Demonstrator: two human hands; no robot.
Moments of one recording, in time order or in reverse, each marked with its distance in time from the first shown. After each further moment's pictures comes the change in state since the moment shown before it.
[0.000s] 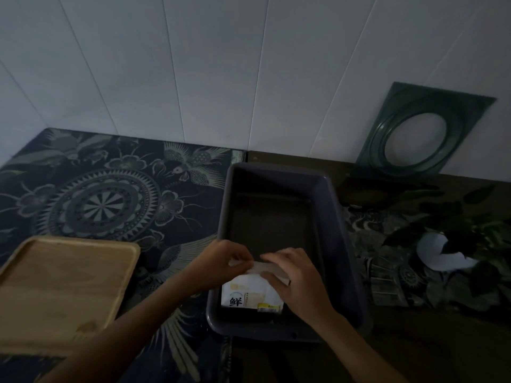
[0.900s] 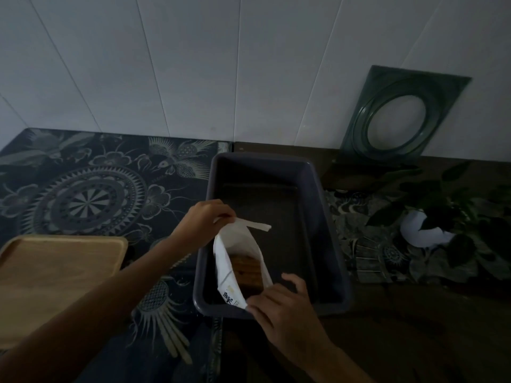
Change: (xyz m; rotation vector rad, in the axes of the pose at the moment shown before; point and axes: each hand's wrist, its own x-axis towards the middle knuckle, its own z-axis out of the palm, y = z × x) left_hand 0.035 -0.005 -0.013 0.236 0.219 0.177; right_hand -0.081 -0.038 -0.021 -0.218 -0.167 -0.100
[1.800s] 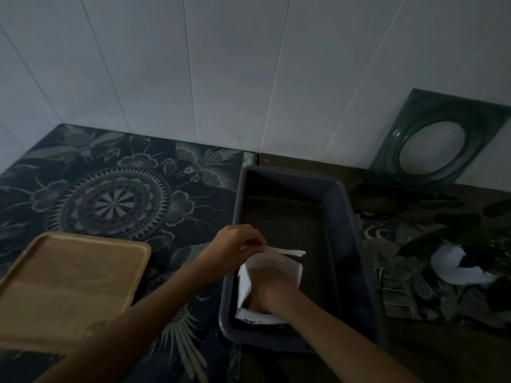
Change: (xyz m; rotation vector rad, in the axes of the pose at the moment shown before) left_hand -0.014 -0.007 -0.008 -0.187 0.012 -0.005; right_hand 0.164 -0.019 0.052 -0.104 -1.034 0.399
